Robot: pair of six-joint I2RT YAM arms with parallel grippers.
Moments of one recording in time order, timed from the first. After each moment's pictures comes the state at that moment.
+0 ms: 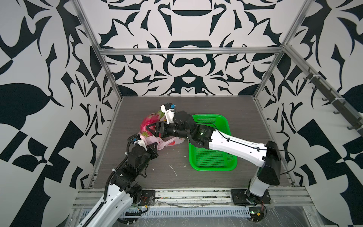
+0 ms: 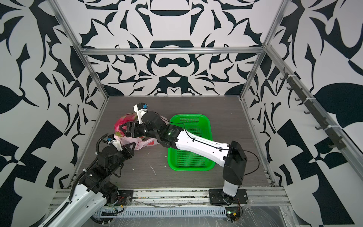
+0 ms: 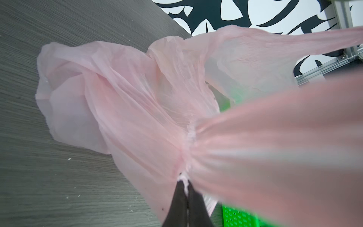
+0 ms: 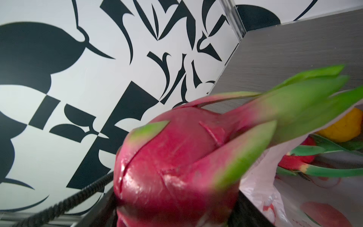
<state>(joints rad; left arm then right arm) -0.53 0.45 0.35 -0.32 -0.12 -0.80 1.08 1.72 1.58 -0.14 -0.12 0.77</state>
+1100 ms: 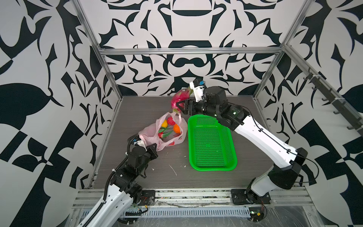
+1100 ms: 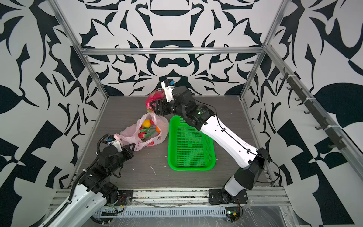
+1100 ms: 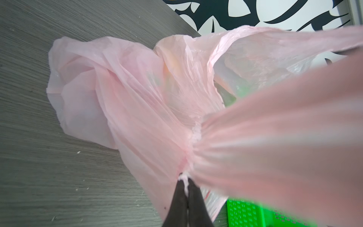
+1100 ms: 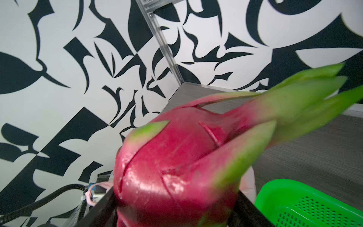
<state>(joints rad) -0.53 0.45 0.35 -0.36 -0.12 -0.81 0.76 1.57 1.74 -0.51 -0.12 0.44</state>
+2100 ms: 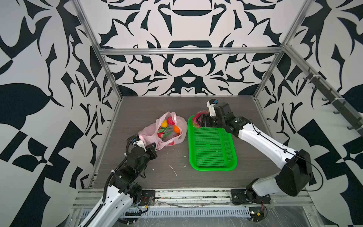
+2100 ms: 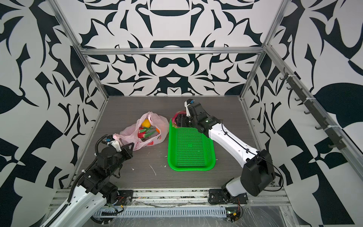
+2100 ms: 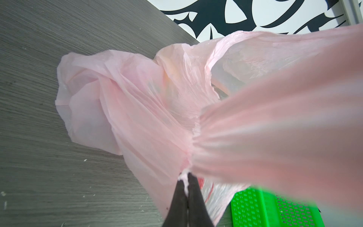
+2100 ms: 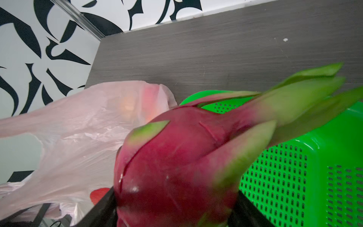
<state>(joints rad) -0.53 0.42 0.35 -0.36 -0.15 -0.76 0.56 1.44 1.20 -0.44 -0.12 0.53</state>
